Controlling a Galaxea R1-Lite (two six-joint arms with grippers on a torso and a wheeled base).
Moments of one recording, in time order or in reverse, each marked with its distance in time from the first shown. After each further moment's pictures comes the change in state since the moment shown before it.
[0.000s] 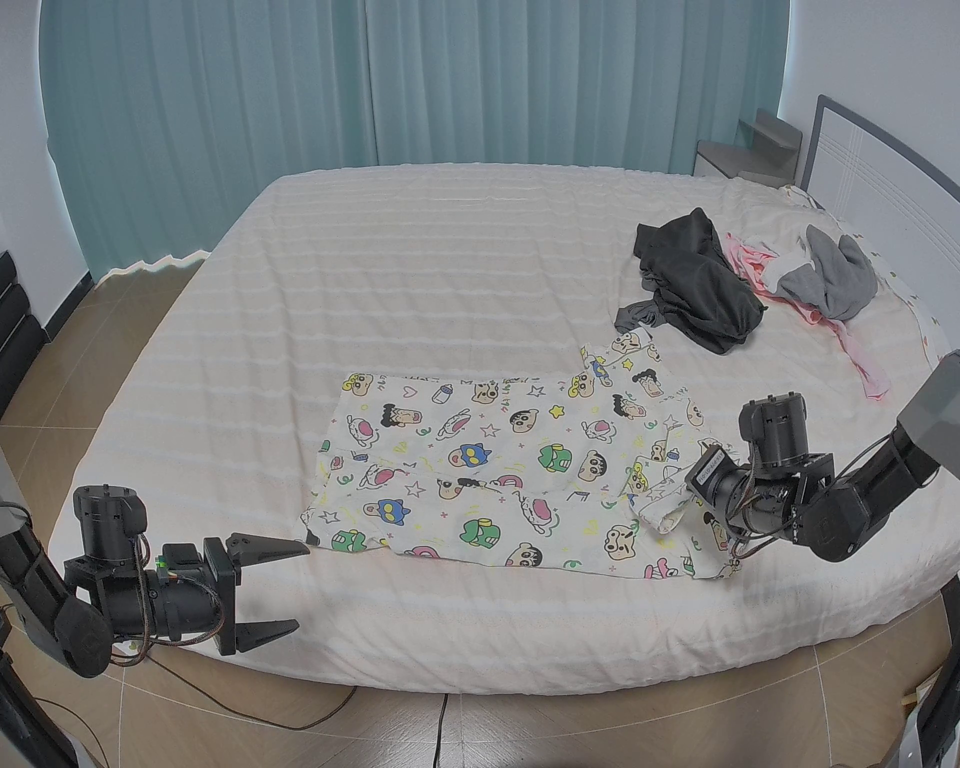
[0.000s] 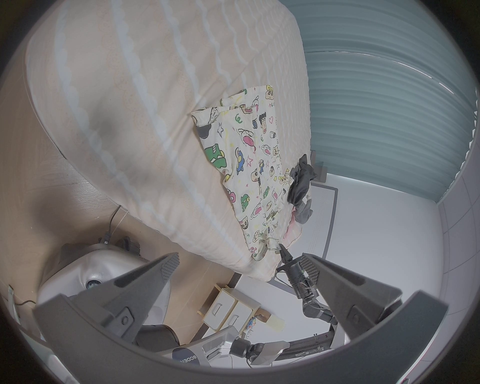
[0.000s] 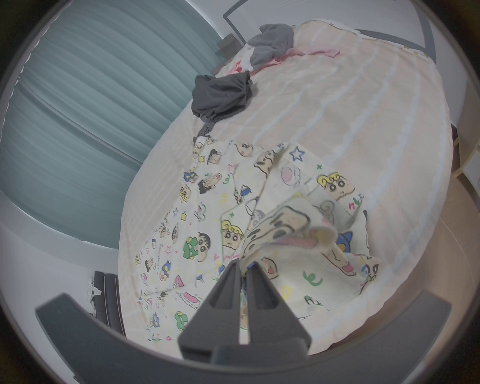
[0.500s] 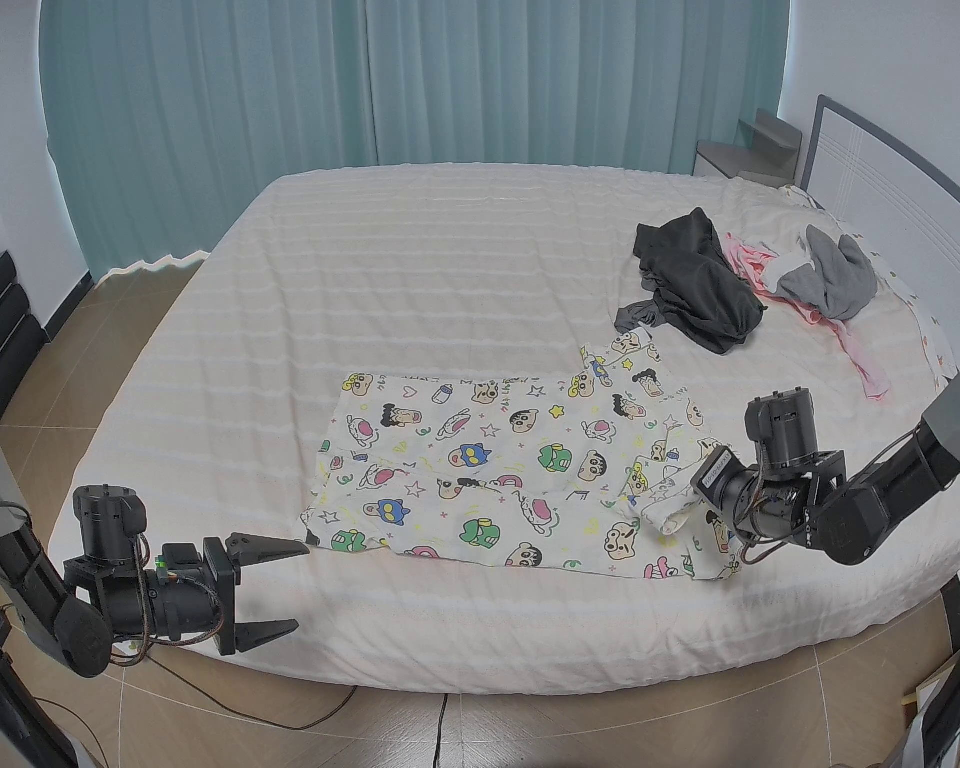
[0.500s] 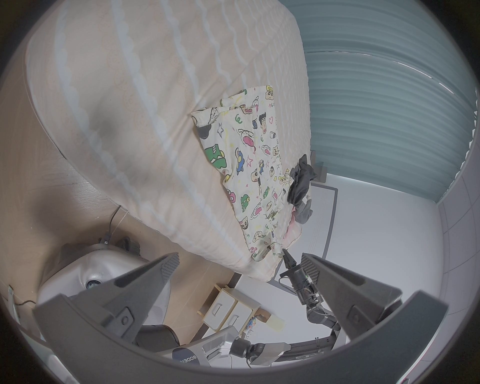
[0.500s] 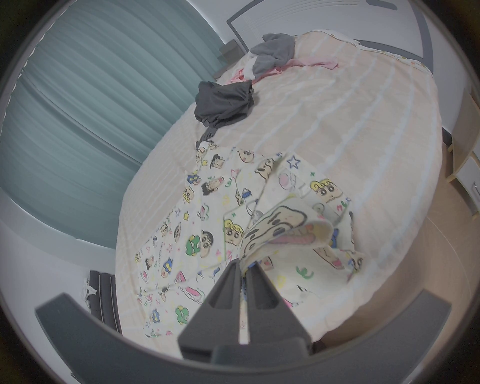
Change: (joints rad) left arm 0.000 0.000 0.000 0.000 0.000 0.000; right arm 0.036 -0.081 0.022 0.077 -0.058 0.001
